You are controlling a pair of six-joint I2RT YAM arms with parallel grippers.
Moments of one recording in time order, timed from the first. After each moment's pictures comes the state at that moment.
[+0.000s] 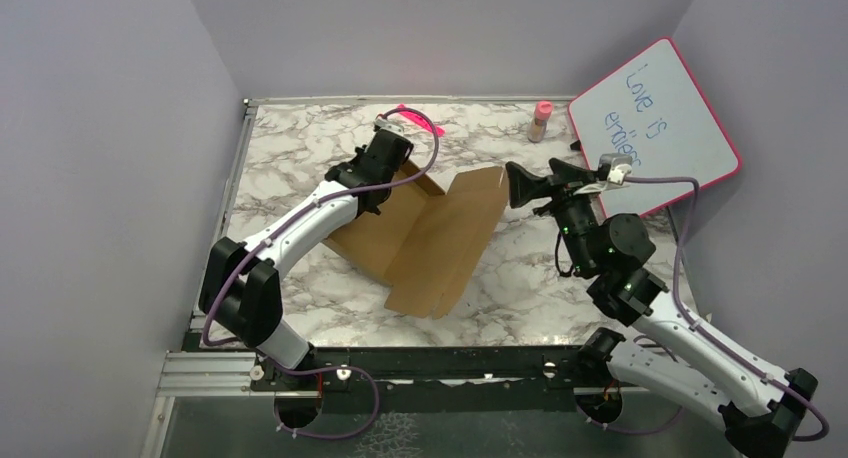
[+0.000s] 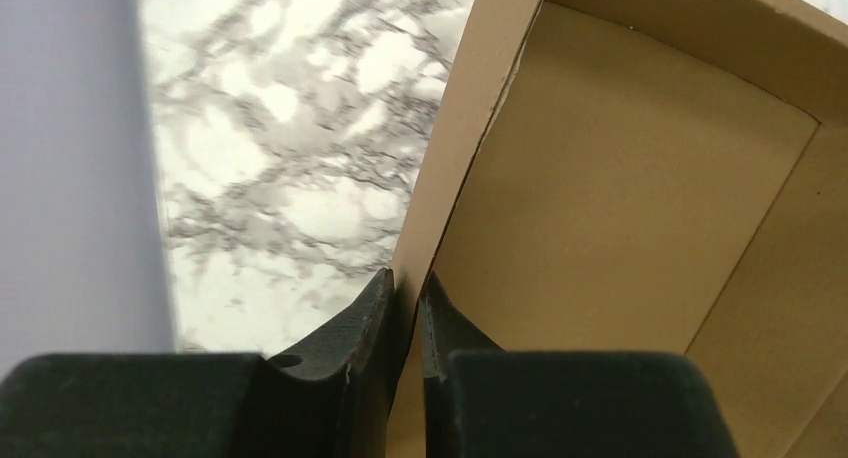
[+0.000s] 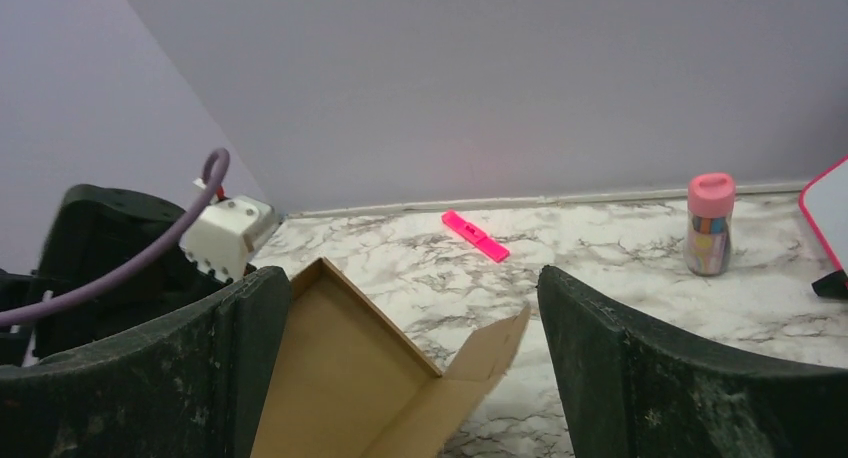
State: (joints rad) left arm -0.60 1.55 1.28 -0.58 -0.65 -0.05; right arm 0.77 0.75 0.66 0.36 0.47 0.20
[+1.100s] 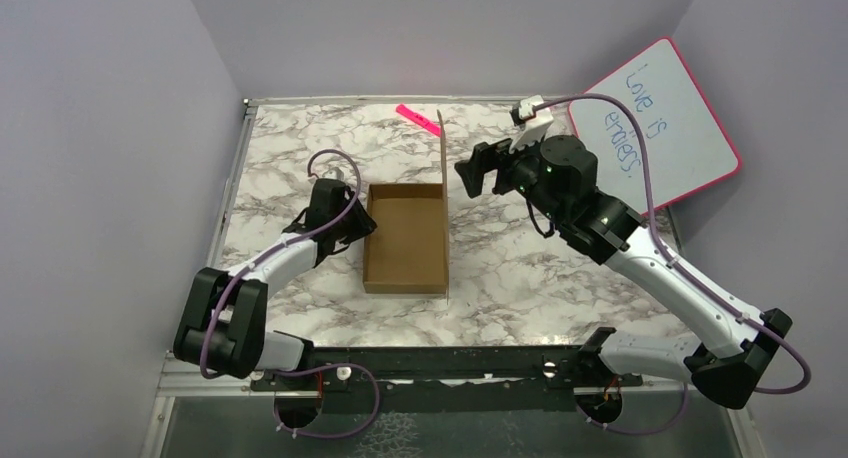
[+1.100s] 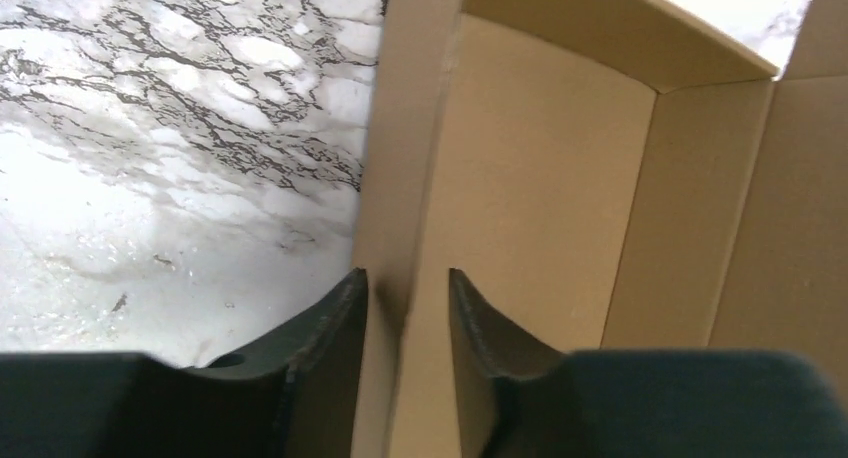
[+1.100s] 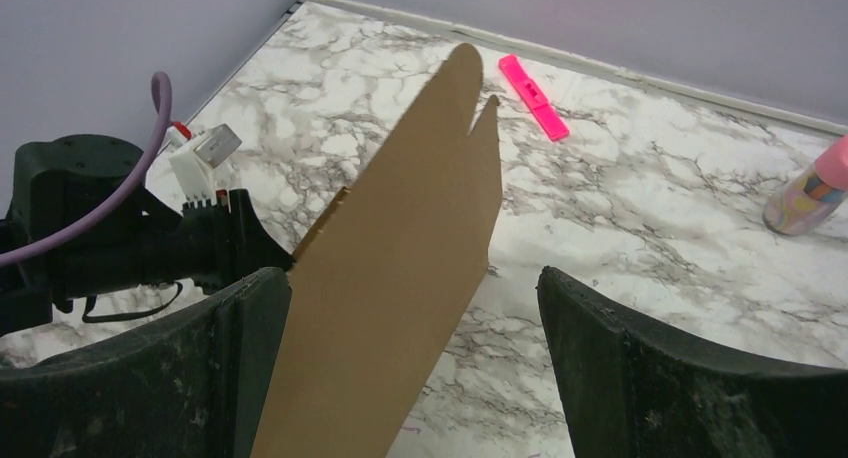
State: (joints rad) left arm -0.28 1.38 0.65 -0.03 0.09 -0.67; right arm 0.77 1.14 1.21 -0.24 0.22 0.17
